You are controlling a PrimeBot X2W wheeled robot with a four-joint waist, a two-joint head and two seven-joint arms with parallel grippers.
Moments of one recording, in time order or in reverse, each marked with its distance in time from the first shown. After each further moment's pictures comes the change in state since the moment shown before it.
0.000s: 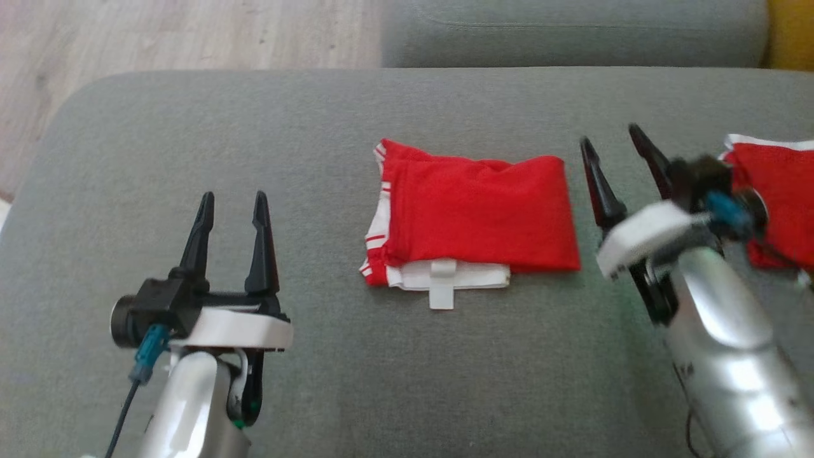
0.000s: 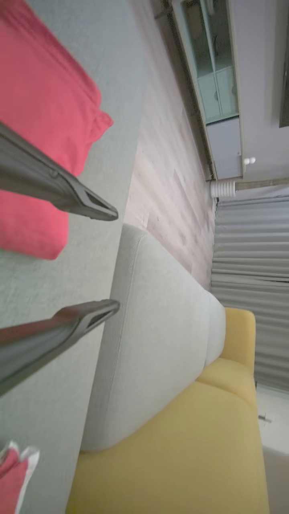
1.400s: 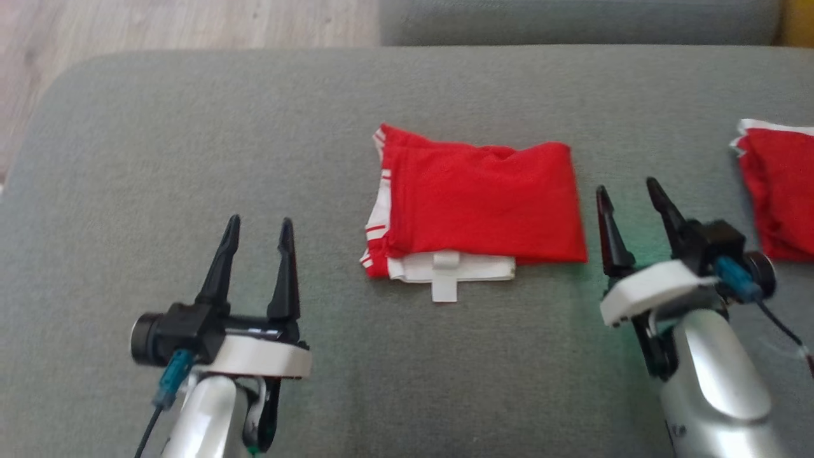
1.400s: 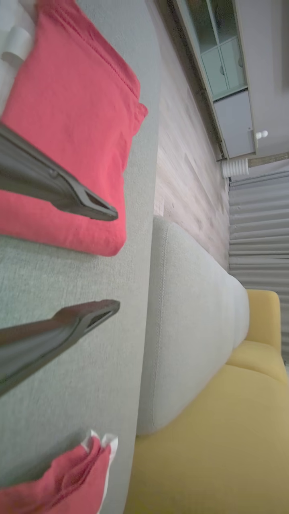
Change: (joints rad) left arm 0.089 0.000 -0.047 -0.058 0.030 0.012 0.000; right arm 0.312 0.102 -0.267 -0.318 -0.200 0.000 0.049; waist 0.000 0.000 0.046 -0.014
